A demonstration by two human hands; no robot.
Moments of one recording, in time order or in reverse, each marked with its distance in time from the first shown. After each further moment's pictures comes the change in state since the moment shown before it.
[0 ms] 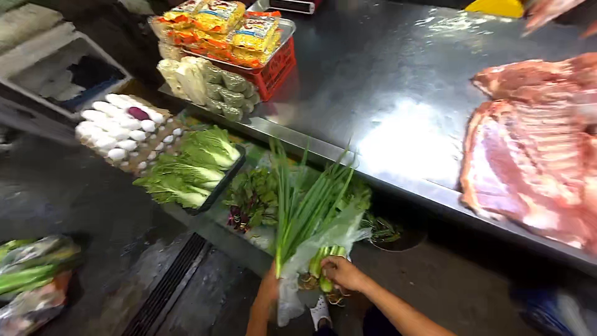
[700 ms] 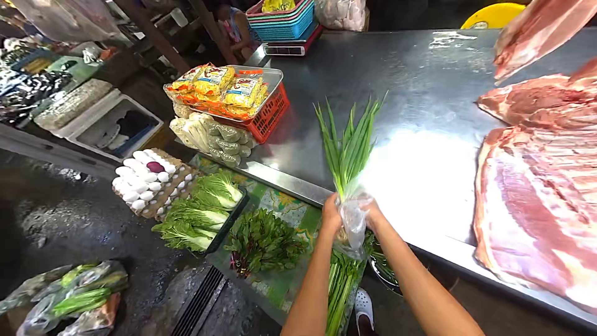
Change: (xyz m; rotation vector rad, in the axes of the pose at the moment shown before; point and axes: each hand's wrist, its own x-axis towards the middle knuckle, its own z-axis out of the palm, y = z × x) left_hand 0.145 0.436 0.001 -0.337 0.160 0.401; right_hand 0.045 -0.159 -0.258 0.670 0.675 -0.406
